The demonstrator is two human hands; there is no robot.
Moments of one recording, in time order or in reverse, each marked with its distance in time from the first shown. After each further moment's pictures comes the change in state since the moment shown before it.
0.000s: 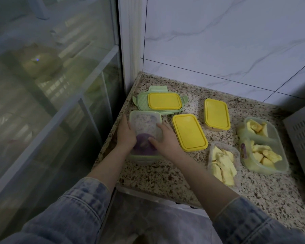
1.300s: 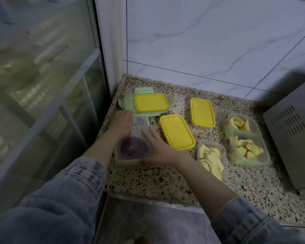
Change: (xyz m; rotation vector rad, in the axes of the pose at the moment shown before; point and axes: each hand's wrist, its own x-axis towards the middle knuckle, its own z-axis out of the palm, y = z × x) left_hand 0.054 0.027 0.007 0.545 -0.296 0.422; right_hand -0.015 0.015 -0.023 -0.065 -0.404 -0.115
